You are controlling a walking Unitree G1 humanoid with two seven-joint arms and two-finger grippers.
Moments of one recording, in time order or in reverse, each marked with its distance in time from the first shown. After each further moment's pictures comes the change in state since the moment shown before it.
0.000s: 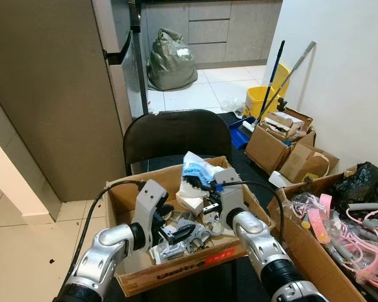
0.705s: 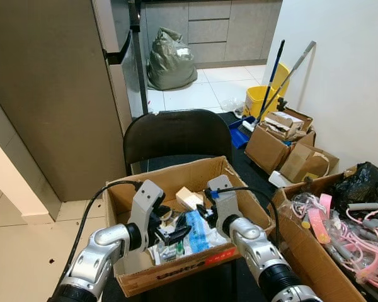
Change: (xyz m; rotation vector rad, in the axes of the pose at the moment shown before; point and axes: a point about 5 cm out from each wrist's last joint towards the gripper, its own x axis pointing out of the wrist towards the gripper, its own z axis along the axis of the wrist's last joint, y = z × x) left arm -0.004 0.007 0.002 0.032 0.011 0.081; right arm -0.004 -0.002 -0.005 0.048 -0.015 -0.027
